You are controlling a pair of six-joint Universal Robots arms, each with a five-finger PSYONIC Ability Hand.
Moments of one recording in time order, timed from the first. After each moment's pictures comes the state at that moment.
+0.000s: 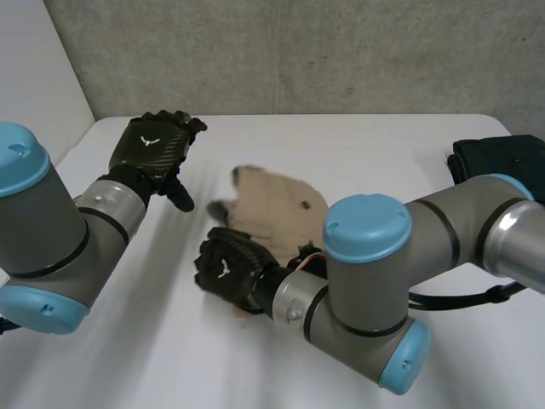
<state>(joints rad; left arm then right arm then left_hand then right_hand) 4.30 -1.85 -1.57 3.39 -1.51 3.38 2.37 -0.91 1.28 -0.05 1.14 2.06 0.26 0.23 0.24 0.23 0.05 0.98 1.18 1.19 1.19 0.98</state>
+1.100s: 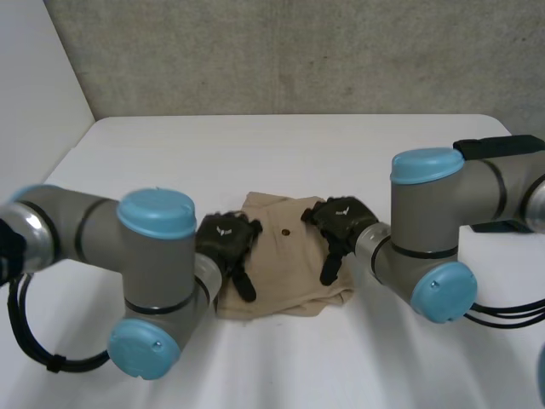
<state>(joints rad) 4.06 -2.23 -1.39 3.18 -1.69 3.31 2.11 -0.78 1.12 0.17 1.44 2.83 0.22 0.23 0.23 0.23 0.05 0.14 0.21 0.19 0.24 0.06</state>
